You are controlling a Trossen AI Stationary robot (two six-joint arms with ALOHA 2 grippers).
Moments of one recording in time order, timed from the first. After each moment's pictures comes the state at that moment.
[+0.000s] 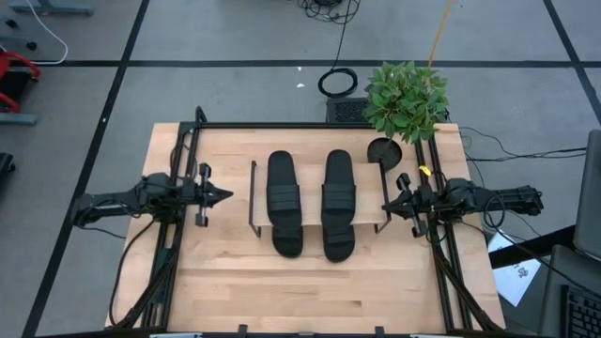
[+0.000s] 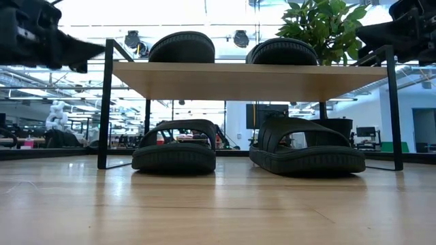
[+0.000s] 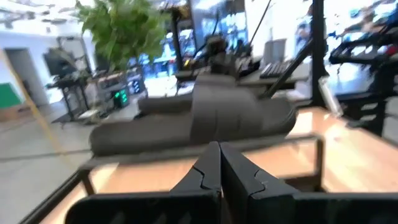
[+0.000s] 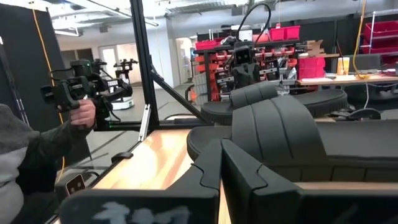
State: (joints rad) left arm 0.08 0.00 0.05 0.02 0.09 0.14; right arm 0.08 0.01 0.04 0.07 -0.08 0.11
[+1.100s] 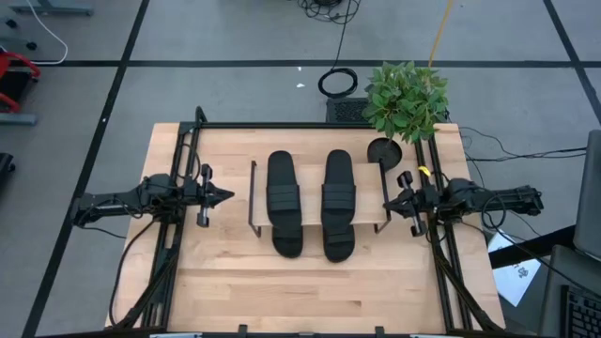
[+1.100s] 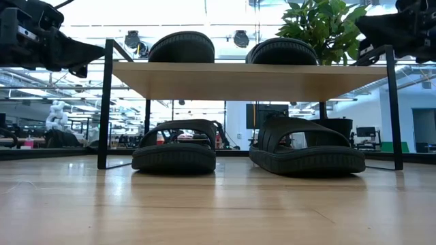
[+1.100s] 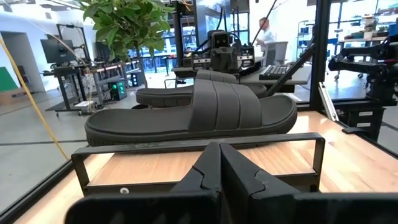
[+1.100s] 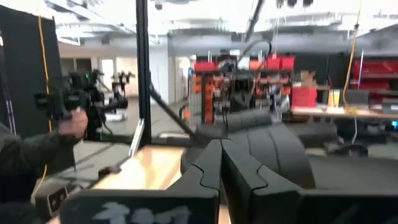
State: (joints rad) left arm 0.08 0.01 0.04 0.02 0.08 0.07; right arm 0.08 0.01 0.02 0.20 -0.07 0.01
